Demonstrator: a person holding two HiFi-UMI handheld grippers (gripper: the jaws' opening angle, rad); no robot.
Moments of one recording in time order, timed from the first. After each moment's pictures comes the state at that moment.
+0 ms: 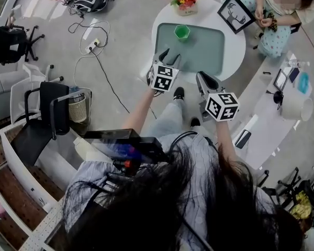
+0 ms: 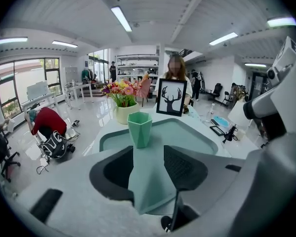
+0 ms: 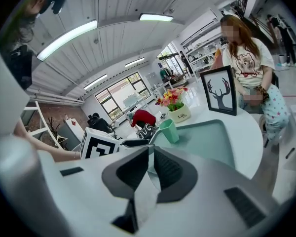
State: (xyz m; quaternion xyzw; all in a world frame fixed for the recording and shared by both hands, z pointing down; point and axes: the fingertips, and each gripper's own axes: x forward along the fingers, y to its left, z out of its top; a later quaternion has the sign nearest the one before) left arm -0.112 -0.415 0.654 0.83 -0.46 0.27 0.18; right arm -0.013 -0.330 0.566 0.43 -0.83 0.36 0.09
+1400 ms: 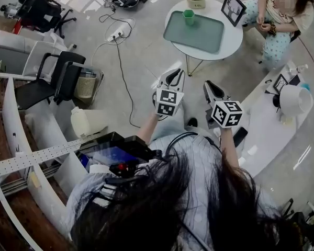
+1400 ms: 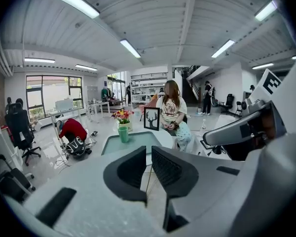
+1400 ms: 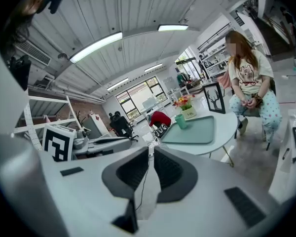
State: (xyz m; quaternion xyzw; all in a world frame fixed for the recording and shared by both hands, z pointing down) left arm -0.029 -0.135 0.524 0.79 -0.57 0.20 0.11; right arm 0.079 -0.114 0.523 0.36 -0.88 0.31 0.06
